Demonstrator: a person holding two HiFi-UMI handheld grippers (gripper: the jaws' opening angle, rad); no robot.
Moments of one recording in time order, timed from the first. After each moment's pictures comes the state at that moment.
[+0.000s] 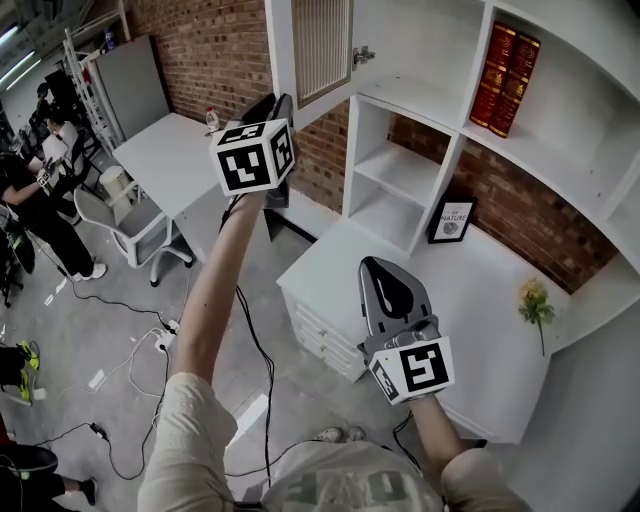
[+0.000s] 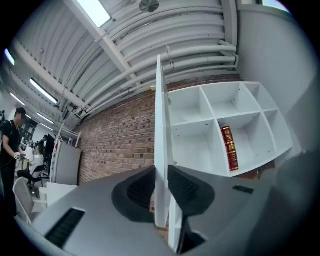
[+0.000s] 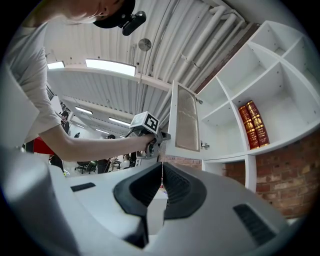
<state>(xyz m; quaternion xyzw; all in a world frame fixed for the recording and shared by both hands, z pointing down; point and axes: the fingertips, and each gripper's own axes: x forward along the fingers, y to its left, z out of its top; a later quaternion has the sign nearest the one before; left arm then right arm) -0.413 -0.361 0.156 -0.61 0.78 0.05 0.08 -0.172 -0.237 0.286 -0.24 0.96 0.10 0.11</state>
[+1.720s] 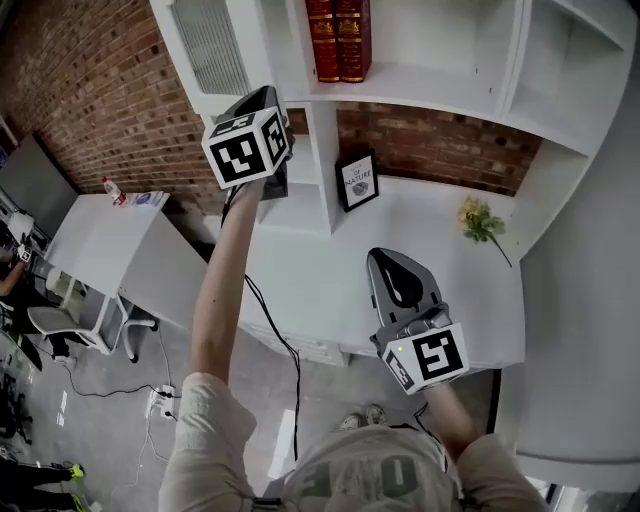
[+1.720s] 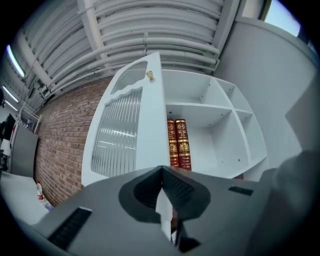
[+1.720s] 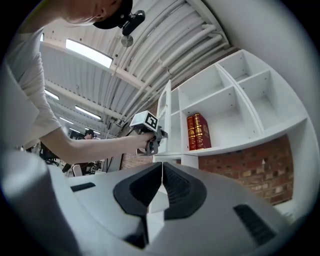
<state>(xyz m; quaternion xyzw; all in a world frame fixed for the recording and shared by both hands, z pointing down) -0.178 -0.513 0.160 -0.75 0.65 0.04 0.06 0.000 -0.294 0.298 -0.43 0.89 0.08 0.10</state>
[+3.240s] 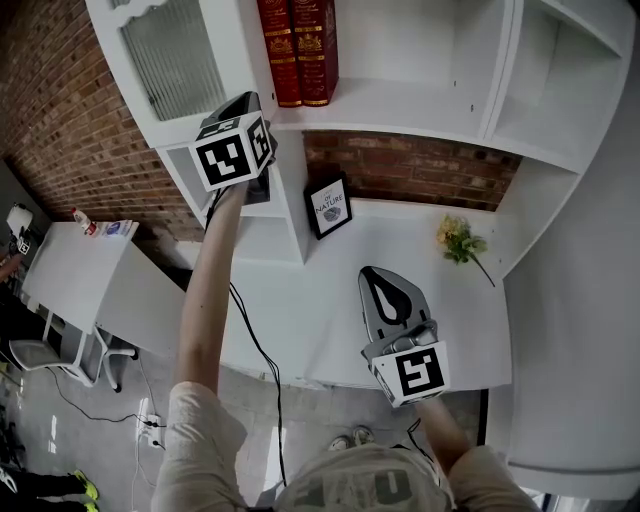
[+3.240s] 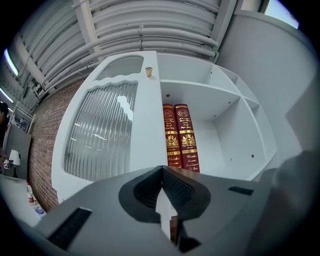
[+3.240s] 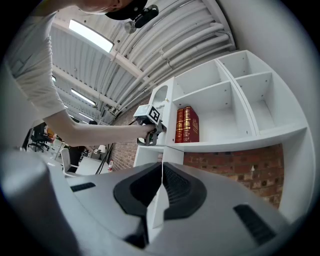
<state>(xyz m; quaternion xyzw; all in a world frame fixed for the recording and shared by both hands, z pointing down) -0.145 -0.610 0.159 -0.76 0.65 0.03 0.07 0.034 -0.369 0.322 -0.48 0.87 0.12 0.05</state>
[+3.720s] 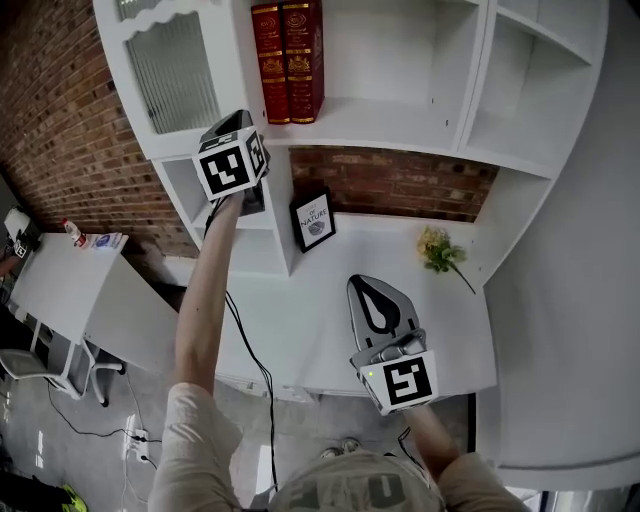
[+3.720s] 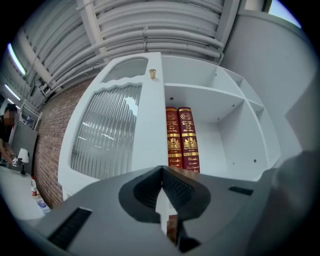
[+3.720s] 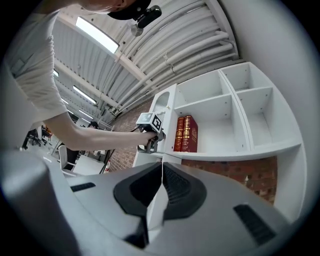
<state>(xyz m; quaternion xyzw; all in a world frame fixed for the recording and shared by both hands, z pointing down) -0.150 -0.602 0.162 -0.75 0.66 0.05 0.05 0.035 -0.339 0.298 -0.48 0.86 0.14 0.07</state>
